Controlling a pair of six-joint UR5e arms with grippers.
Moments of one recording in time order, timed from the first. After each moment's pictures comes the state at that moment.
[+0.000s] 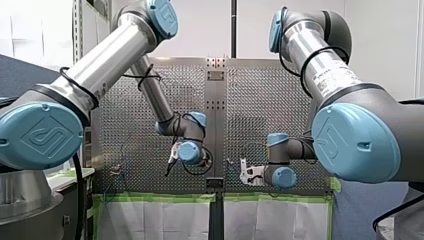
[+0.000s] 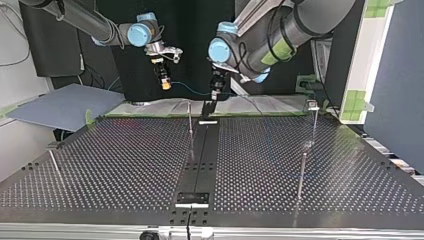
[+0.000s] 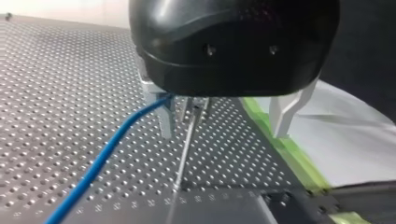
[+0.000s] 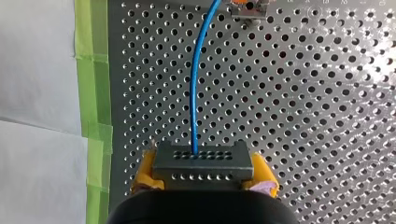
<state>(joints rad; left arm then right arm) -0.59 -2.29 -1.80 -2.47 -1.94 -1.43 2.01 -0.75 1.96 -1.02 1.44 1.52</state>
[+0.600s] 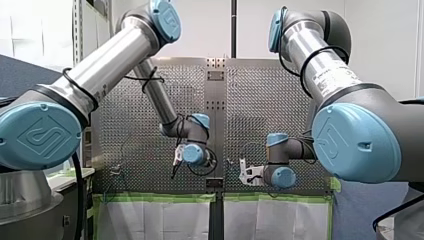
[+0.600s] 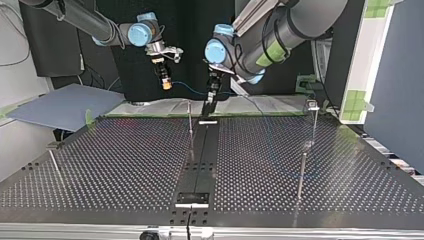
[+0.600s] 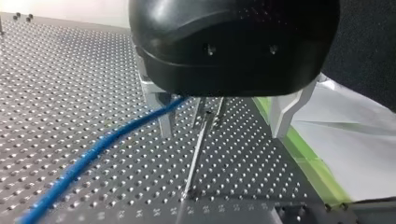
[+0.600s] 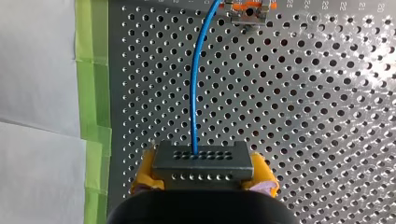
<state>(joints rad) -0.60 -2.33 -1.75 -2.45 -1.94 -1.48 2.01 -0.75 1.96 -1.02 1.44 1.51</state>
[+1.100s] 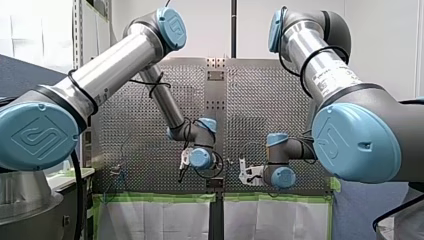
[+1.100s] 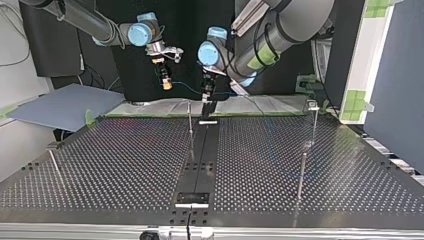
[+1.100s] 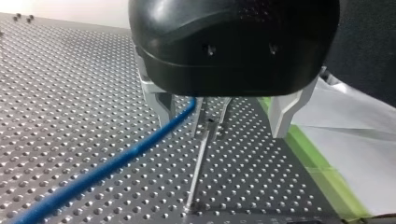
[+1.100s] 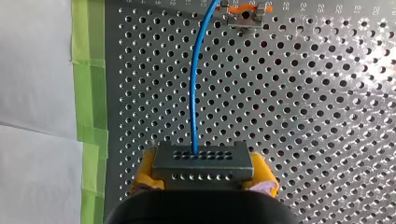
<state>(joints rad) -0.63 -2.39 -1.67 -2.46 -1.96 -1.50 2.01 -0.75 1.96 -1.03 1.44 1.51</state>
